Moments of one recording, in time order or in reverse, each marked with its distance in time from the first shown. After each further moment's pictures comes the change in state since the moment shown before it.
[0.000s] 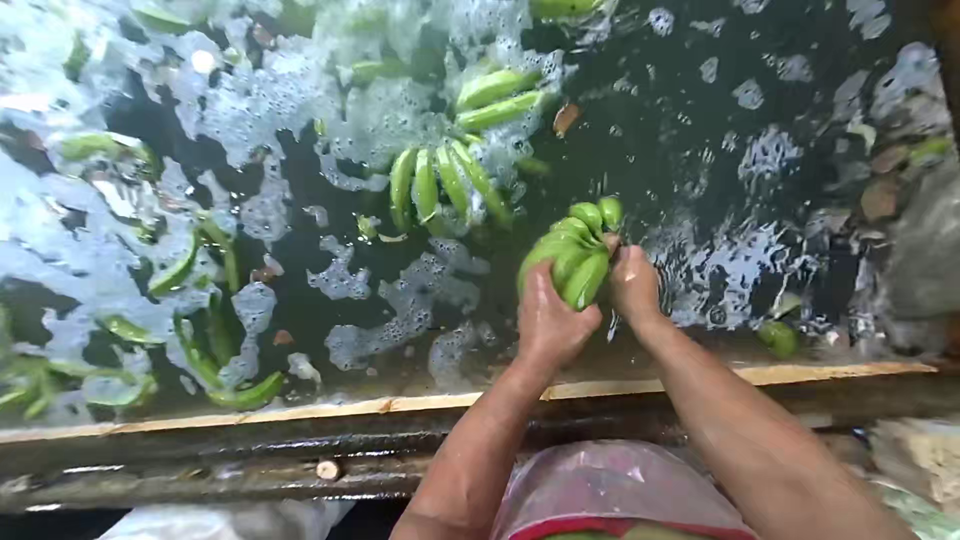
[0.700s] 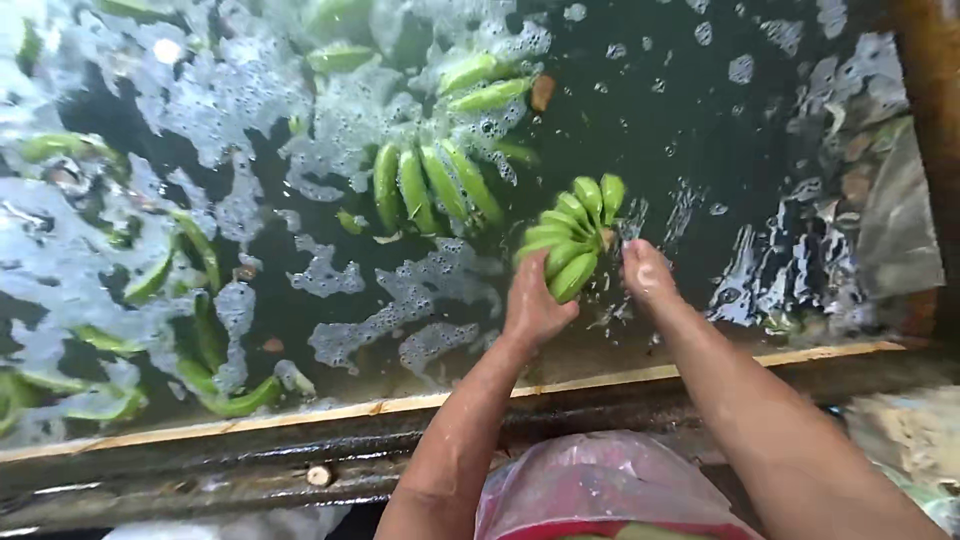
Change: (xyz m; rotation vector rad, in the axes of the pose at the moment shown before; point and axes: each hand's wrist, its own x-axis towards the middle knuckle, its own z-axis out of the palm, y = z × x) left_hand 0.023 -0.036 0.010 0.088 -0.079 0.251; right_hand 0.019 0.050 -0.013 0.203 -0.031 -0.013
